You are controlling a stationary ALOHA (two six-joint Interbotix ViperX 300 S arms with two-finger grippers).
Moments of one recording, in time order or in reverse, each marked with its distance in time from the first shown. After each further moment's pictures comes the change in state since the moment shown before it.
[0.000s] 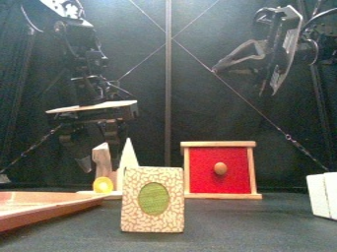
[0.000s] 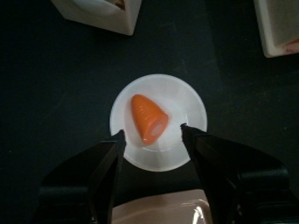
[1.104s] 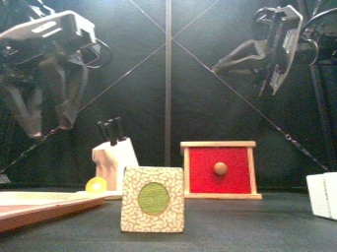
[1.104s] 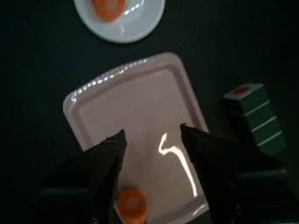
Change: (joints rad) left arm -0.330 -0.166 0.006 -0.268 0.054 0.057; right arm -0.002 0.002 0.000 0.000 0.002 0.000
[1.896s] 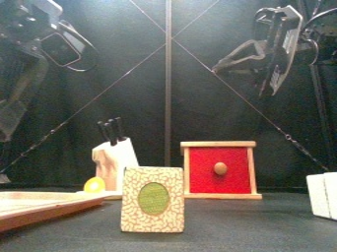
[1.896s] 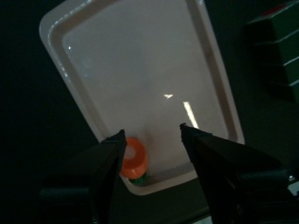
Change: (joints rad) left arm -0.115 0.100 -0.060 -0.158 0.025 0.000; right arm 0.000 0.000 0.000 0.002 -0.002 0.002
